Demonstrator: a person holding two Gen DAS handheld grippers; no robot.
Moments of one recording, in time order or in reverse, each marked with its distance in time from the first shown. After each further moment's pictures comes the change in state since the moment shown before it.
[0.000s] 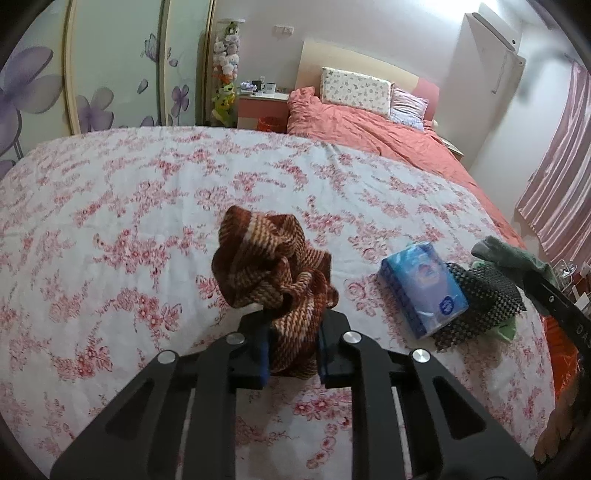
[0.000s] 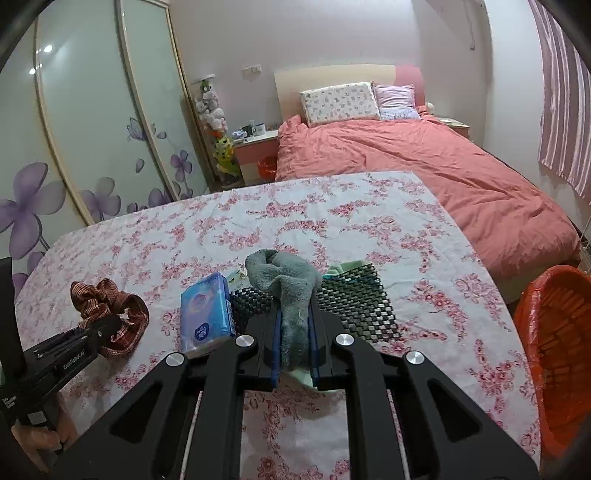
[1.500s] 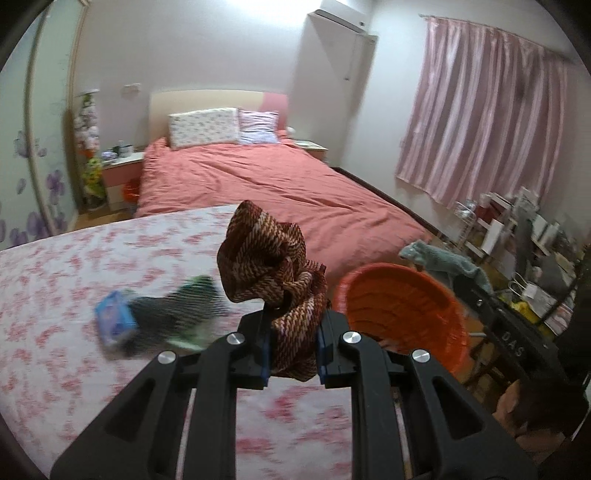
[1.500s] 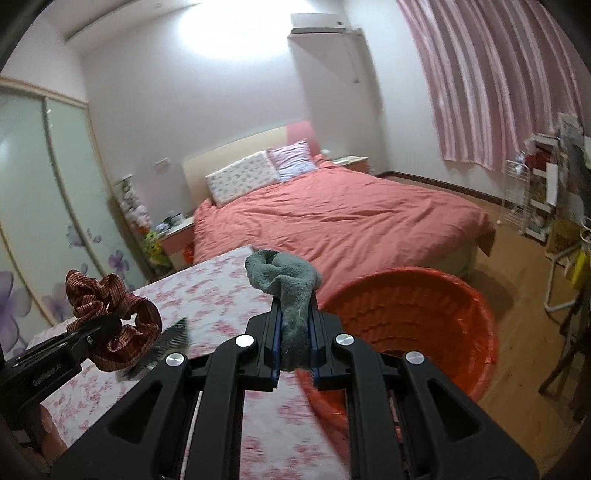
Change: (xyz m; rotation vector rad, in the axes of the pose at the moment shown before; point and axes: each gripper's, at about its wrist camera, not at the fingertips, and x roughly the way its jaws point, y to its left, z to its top) left arm -0.121 -0.271 -0.037 0.360 -0.109 -0.400; right arm -0.165 -0.179 -0.033 0.279 -0.279 -0.239
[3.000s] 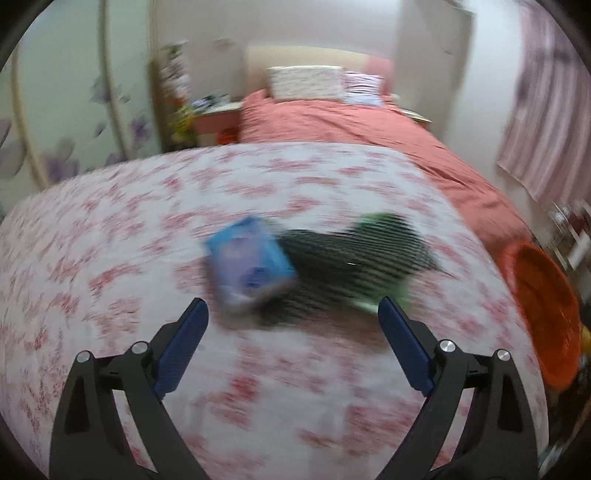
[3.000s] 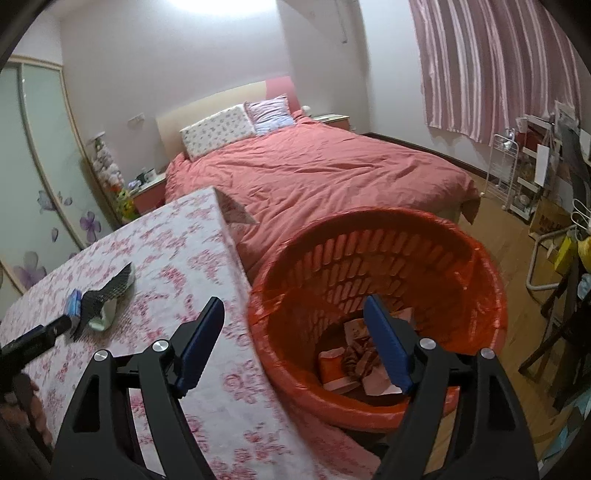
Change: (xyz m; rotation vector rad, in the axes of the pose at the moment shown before) left arm 0.058 0.166 -0.053 -0.196 0.150 0.388; right arm 0.046 -0.015 -0.039 -0.044 0.181 -0.087
